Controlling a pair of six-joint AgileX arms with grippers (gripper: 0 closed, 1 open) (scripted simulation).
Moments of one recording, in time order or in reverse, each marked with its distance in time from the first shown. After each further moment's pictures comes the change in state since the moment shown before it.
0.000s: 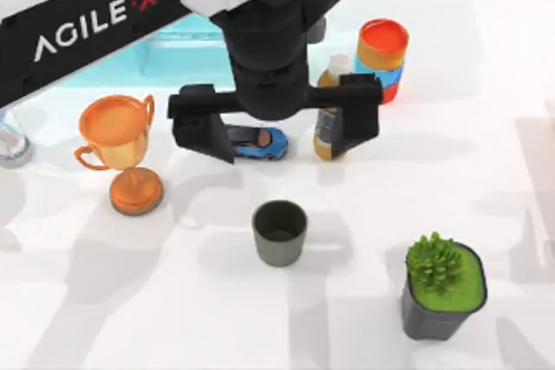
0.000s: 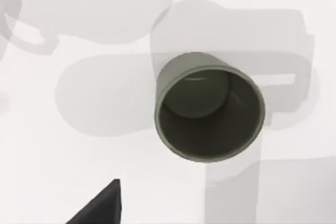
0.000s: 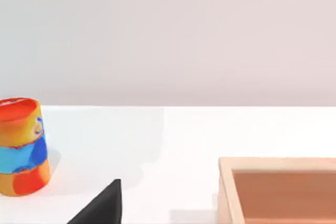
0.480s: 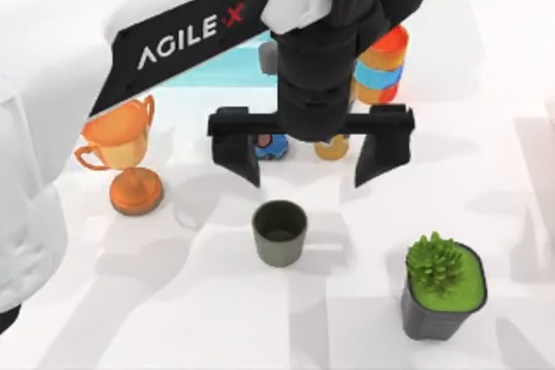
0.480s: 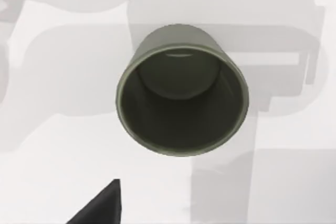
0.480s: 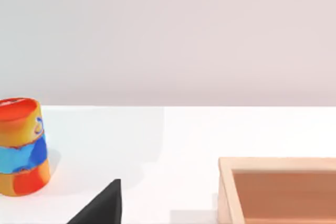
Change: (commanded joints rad) left arm -0.058 0.172 0.156 -0.108 0.000 -0.063; right arm 0.000 0.000 0.000 0.000 0.000 0.000
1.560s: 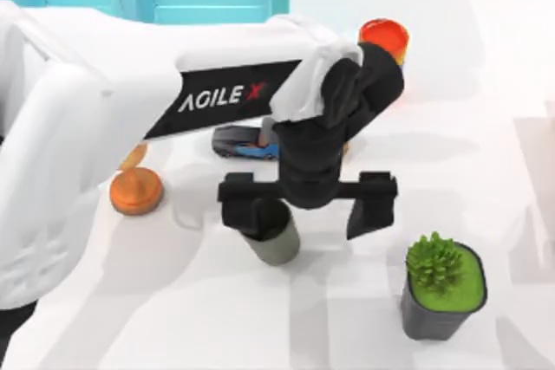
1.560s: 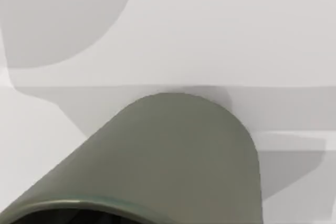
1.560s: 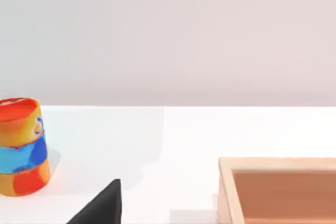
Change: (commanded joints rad) left arm 0.003 0.048 -0.322 0.370 0.000 0.003; right arm 0.000 0.000 0.000 0.000 0.000 0.000
